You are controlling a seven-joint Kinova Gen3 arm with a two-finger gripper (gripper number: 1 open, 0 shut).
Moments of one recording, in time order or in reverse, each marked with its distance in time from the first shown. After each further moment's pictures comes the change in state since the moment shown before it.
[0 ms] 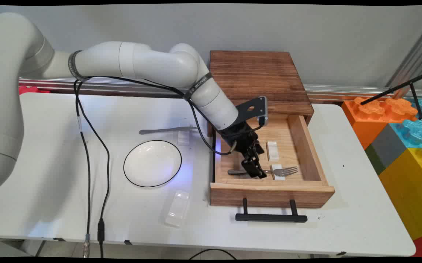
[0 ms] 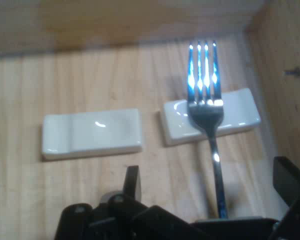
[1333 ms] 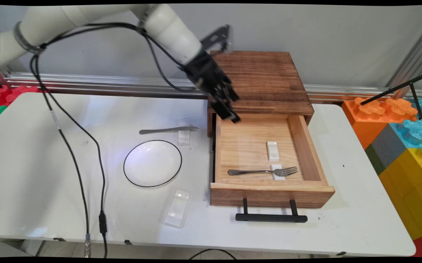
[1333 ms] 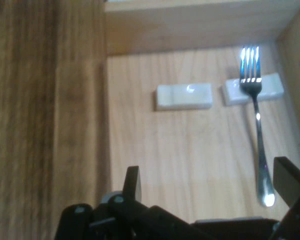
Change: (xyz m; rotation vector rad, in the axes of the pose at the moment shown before) arm -0.008 -0.051 -0.175 0.086 0.021 -0.016
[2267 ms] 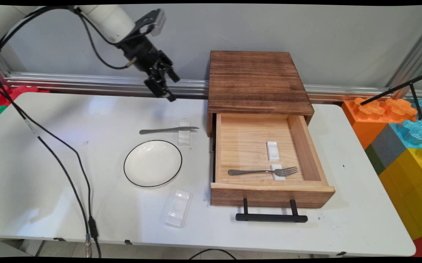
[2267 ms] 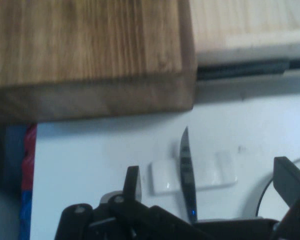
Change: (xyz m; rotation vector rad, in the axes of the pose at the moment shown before) arm -0.123 -0.059 -0.105 0.053 -0.124 0.019
